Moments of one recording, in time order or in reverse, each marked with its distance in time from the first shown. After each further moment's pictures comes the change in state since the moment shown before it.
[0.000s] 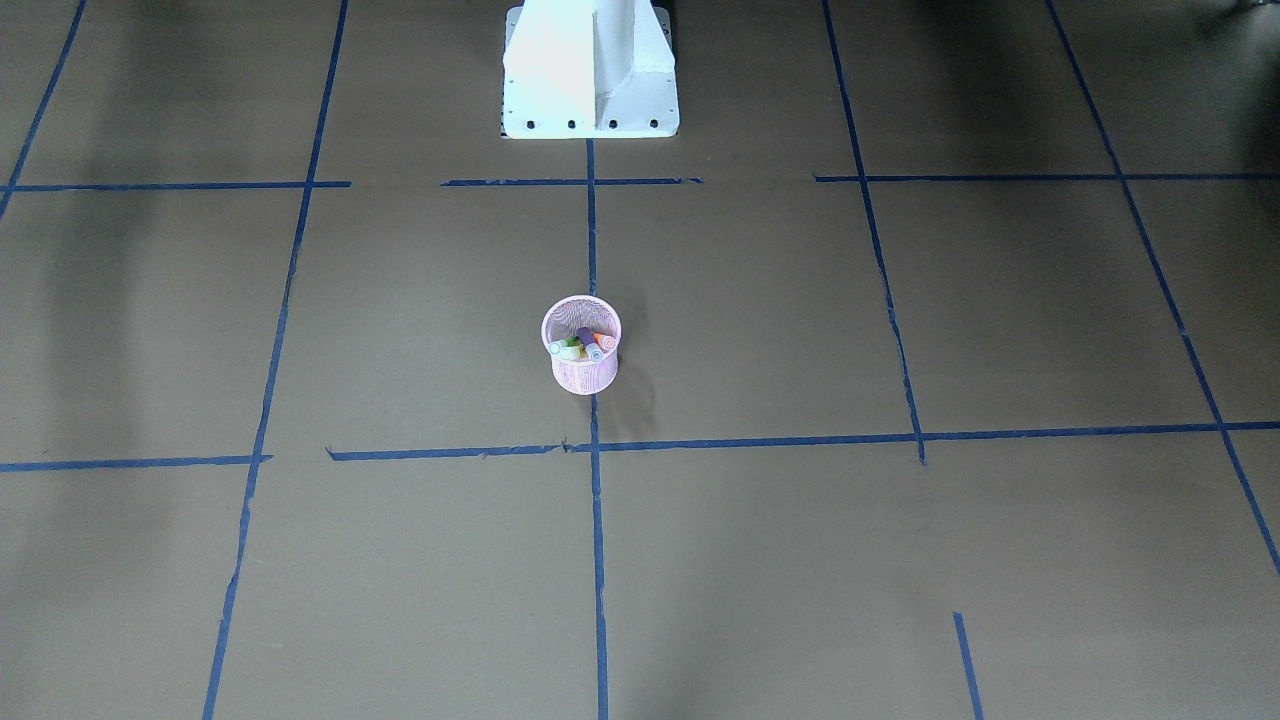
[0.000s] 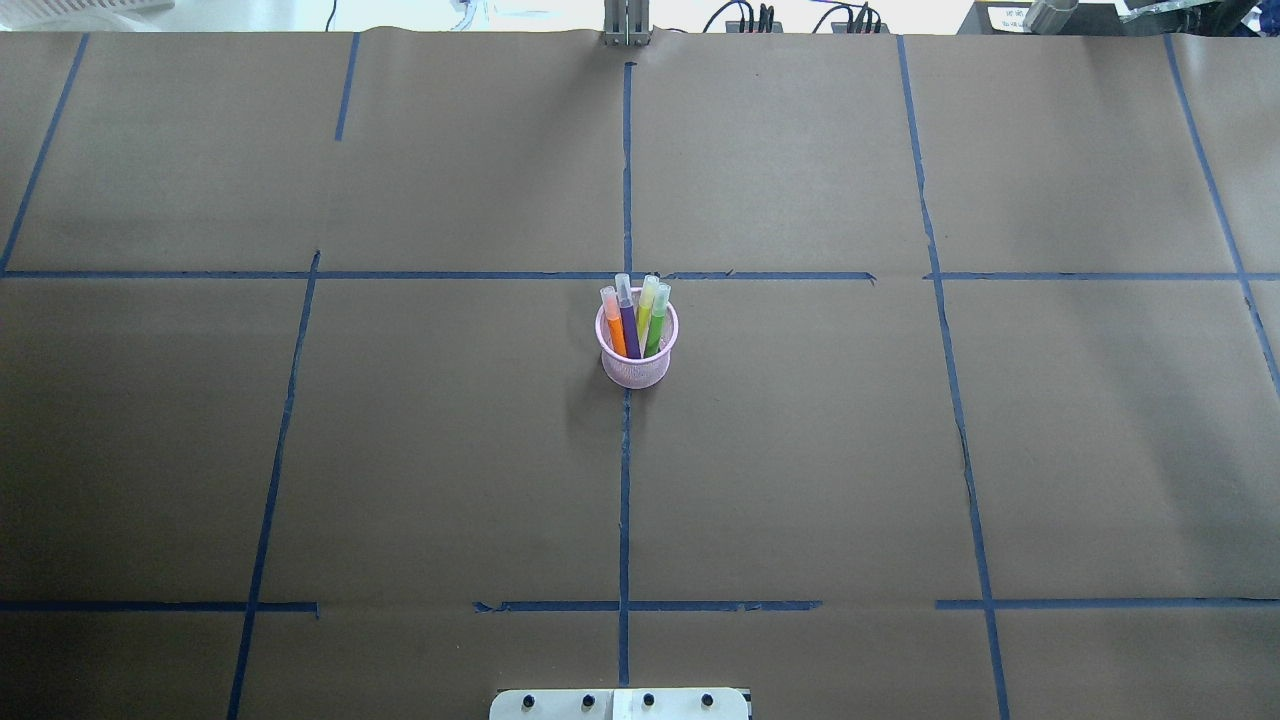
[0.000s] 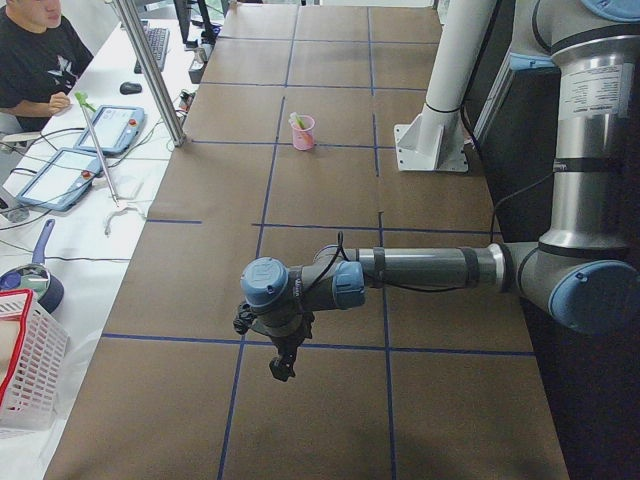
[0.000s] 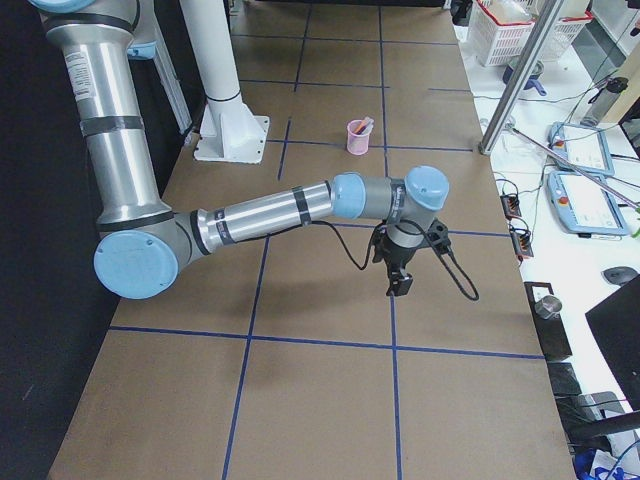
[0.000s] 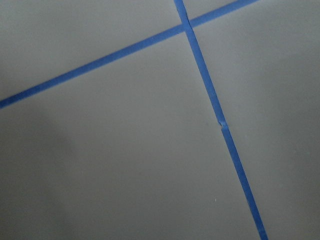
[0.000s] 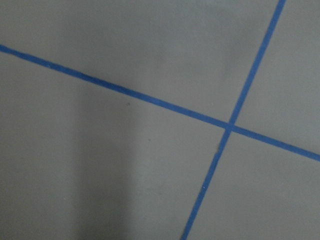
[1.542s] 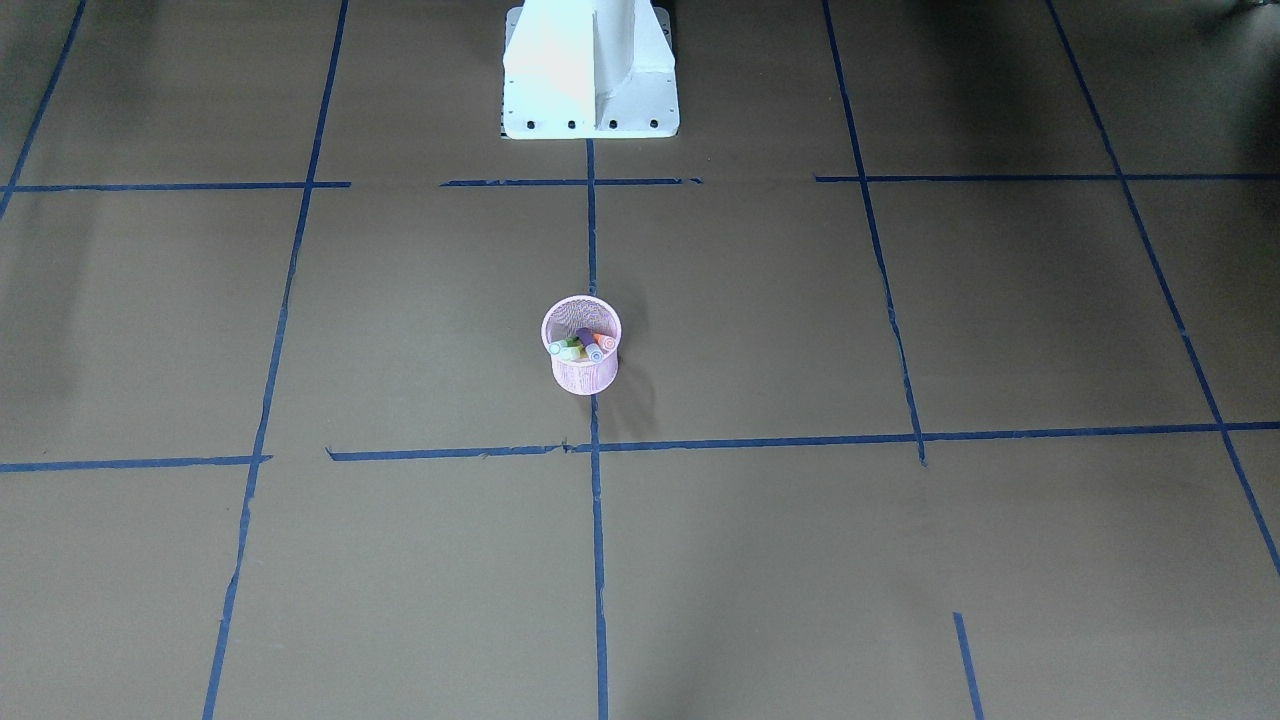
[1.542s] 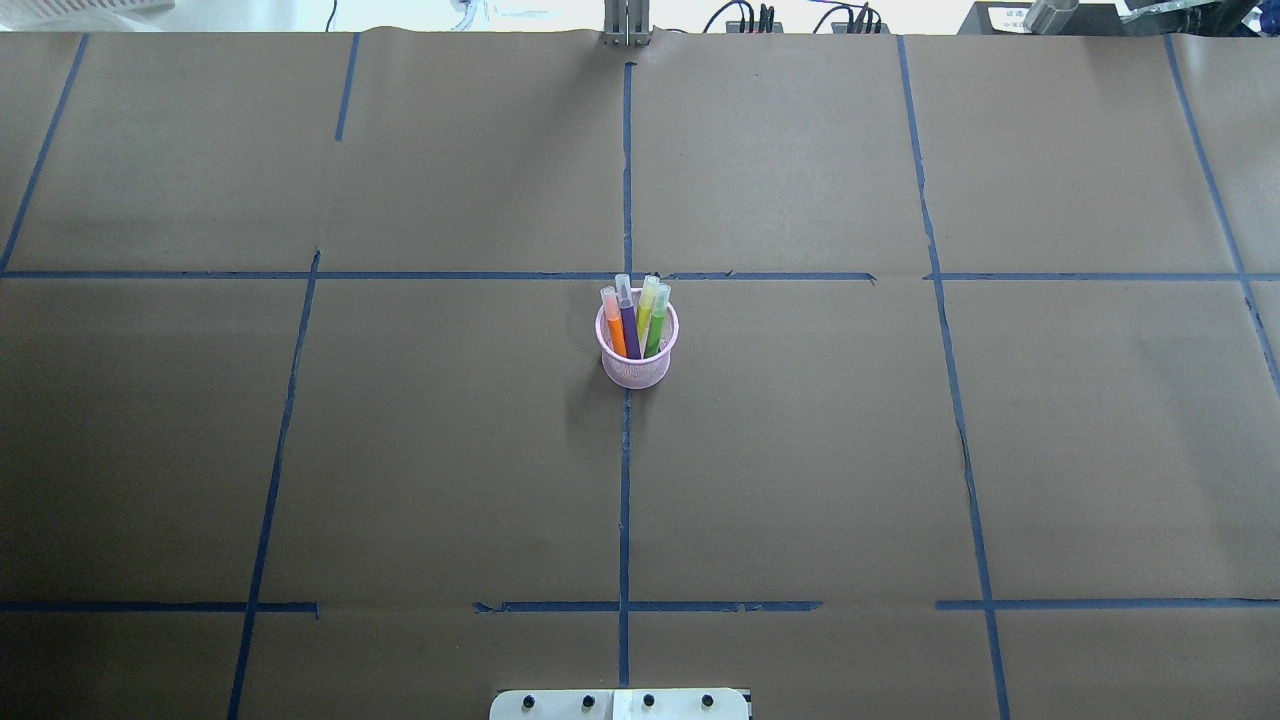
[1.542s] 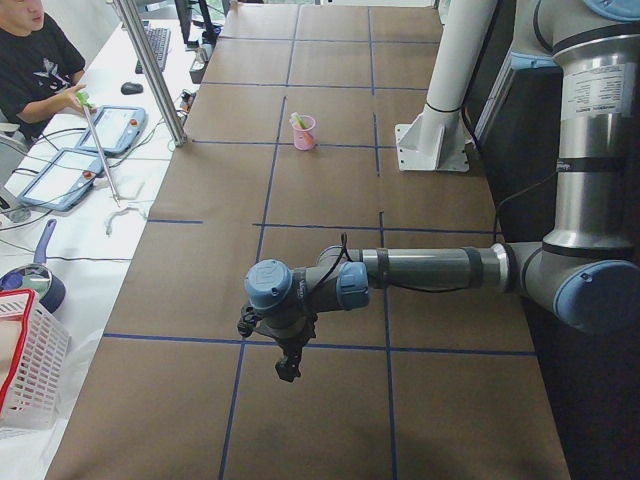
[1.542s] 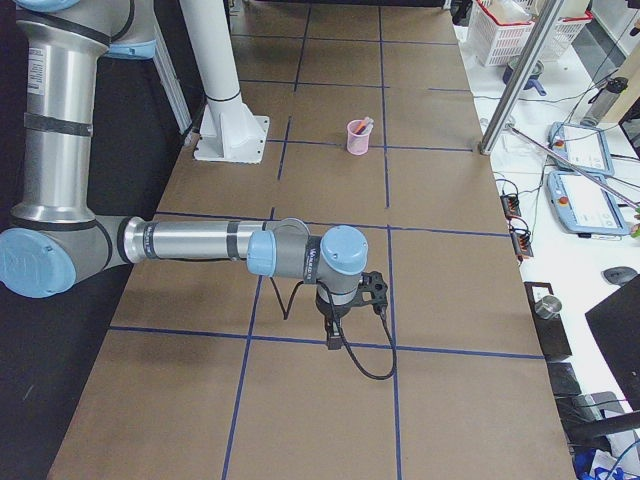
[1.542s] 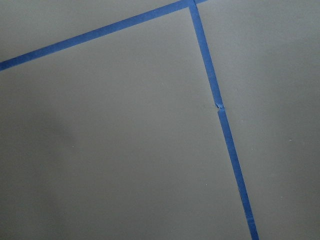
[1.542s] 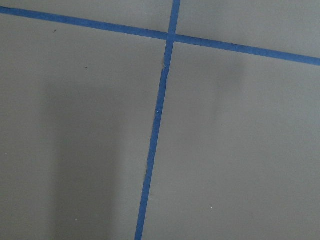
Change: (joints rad) left arm -0.002 0.007 -0.003 0.014 -0.013 -0.017; right arm 0.064 -0.300 0.083 0.279 0.008 0.164
